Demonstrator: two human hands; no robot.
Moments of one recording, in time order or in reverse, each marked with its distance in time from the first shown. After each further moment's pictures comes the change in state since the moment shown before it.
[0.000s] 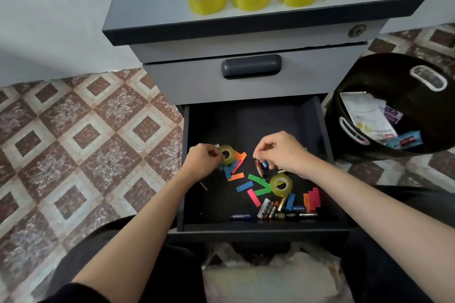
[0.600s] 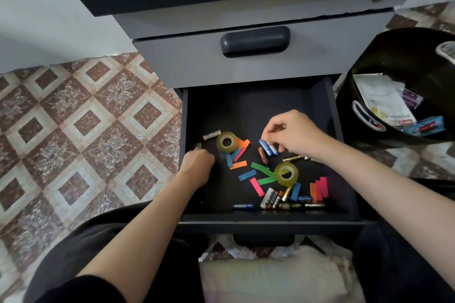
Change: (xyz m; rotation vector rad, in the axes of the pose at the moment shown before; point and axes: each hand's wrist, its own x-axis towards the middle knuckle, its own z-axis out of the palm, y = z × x) left_hand 0.006 -0.031 0.026 1.004 -0.251 0.160; right_hand 0.006 0.002 -0.011 -0.036 0.020 -0.029
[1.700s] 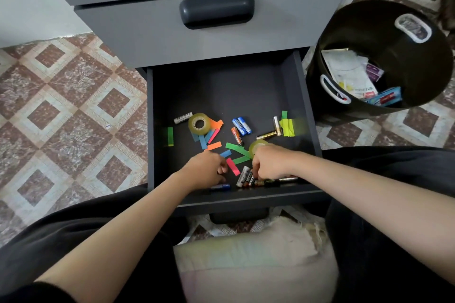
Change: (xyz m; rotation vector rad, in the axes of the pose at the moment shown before) left_hand -0.008 0.058 0.011 -0.407 -0.136 0.267; right_hand -0.017 0.068 0.047 -0.536 -0.485 0.202
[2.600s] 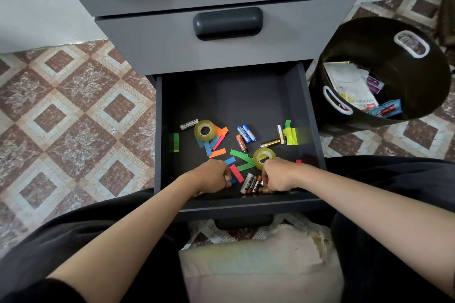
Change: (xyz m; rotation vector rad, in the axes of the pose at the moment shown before) left_hand -0.001 0.002 -0.003 -0.225 -0.113 -0.029; right_hand 0.009 0.010 0.014 0.028 -0.093 0.097
